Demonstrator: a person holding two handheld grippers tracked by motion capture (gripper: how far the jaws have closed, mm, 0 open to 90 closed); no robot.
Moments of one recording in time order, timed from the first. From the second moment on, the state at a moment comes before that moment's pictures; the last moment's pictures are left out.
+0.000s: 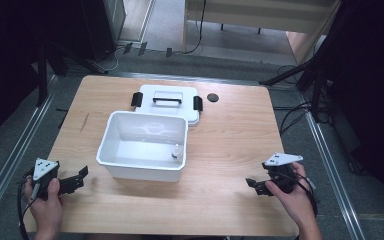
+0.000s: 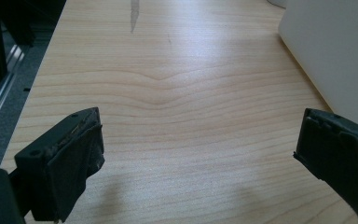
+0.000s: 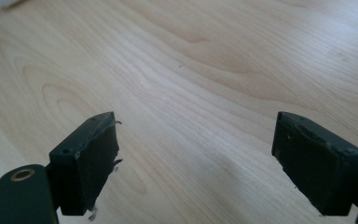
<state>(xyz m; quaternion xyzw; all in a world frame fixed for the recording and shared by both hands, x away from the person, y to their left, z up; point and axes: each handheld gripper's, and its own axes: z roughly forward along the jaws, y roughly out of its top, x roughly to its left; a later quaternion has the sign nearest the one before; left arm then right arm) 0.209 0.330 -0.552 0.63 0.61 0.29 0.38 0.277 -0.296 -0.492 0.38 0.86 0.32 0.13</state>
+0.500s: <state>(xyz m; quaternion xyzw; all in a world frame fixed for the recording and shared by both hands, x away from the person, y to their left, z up) 0.209 0.330 -0.552 0.63 0.61 0.29 0.38 0.250 -0.343 -0.541 0.47 0.68 0.55 0.13</state>
